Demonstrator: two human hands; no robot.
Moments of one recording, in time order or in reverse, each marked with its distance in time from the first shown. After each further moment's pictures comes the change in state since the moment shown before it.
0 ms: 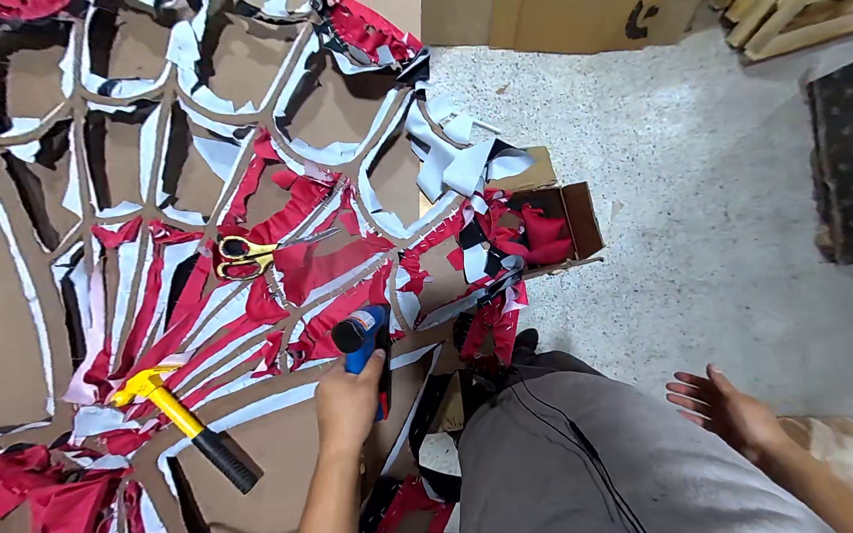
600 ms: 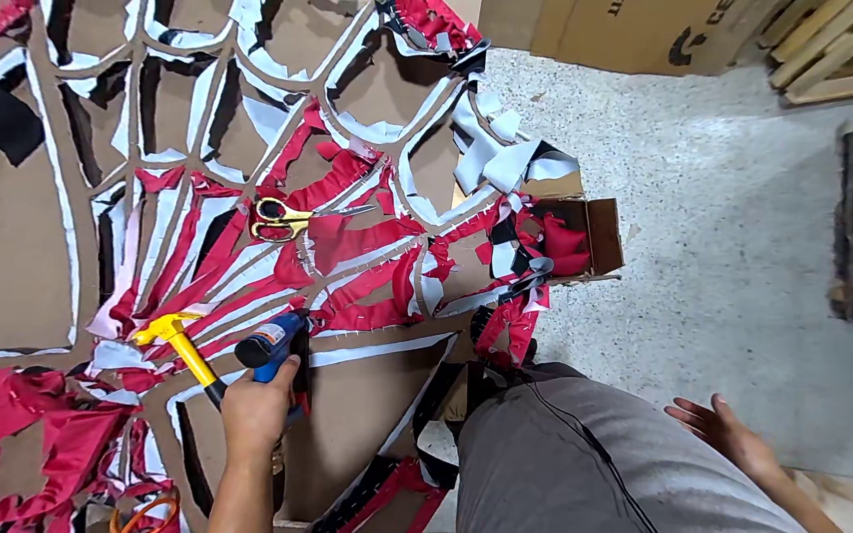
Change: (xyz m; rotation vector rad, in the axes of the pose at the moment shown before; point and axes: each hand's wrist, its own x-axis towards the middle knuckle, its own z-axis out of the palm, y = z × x) left_hand 0.033 -0.110 -0.089 0.025 0.250 -0.132; right_hand -0.010 -0.006 0.013 0.058 0.009 0.035
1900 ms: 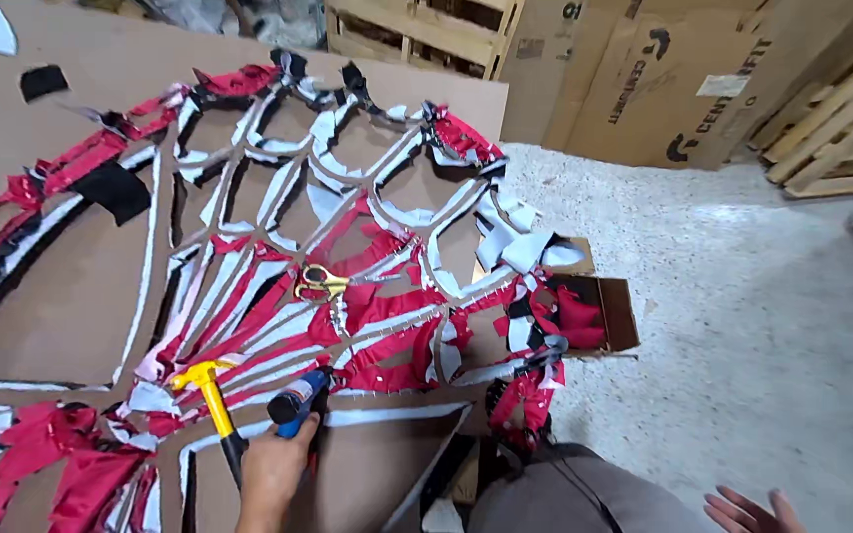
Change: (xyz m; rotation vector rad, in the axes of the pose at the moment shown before) left_hand -0.001 0.004 -0.003 0.078 -0.038 -0.063; right_hand -0.019 -0.039 0.008 0.021 -0.034 -0.013
